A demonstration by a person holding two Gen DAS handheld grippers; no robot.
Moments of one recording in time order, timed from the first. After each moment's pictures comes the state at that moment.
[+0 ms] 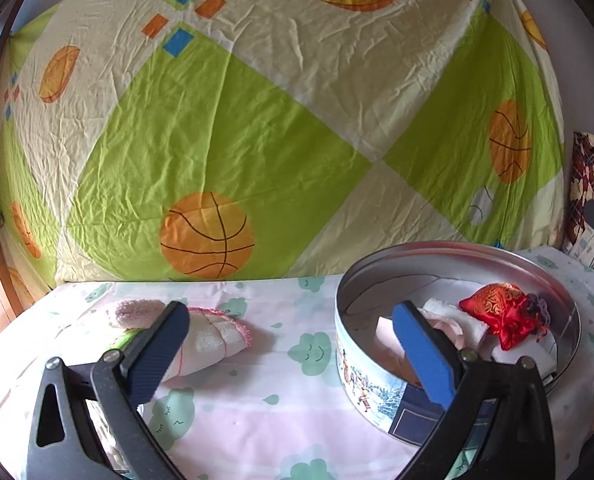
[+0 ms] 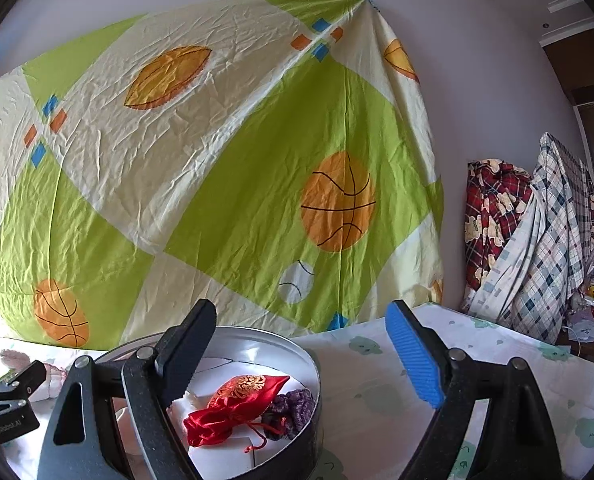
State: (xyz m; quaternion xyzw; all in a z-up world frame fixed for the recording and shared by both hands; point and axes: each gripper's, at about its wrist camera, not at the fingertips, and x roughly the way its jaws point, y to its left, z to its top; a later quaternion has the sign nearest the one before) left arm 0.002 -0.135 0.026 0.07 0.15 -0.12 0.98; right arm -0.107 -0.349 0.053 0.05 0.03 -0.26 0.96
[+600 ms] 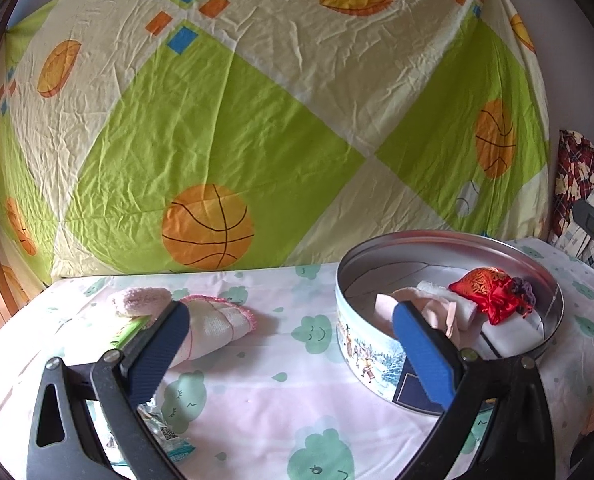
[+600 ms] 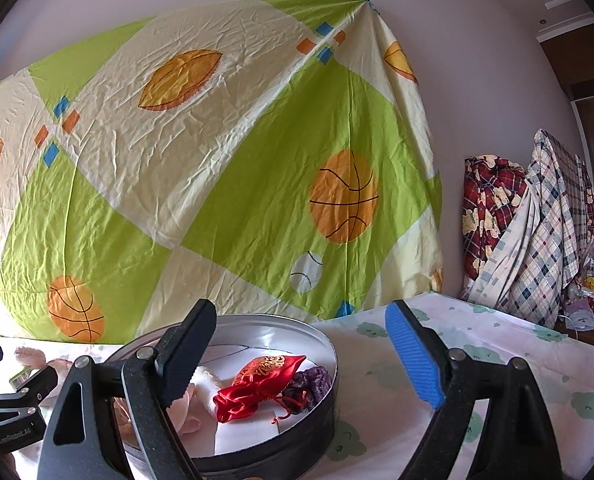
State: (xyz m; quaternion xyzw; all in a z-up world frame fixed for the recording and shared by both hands) left arm -0.013 -0.112 0.027 0.06 0.16 -0.15 0.97; right arm -0.124 -0.320 0.050 0.05 0.03 -0.26 0.96
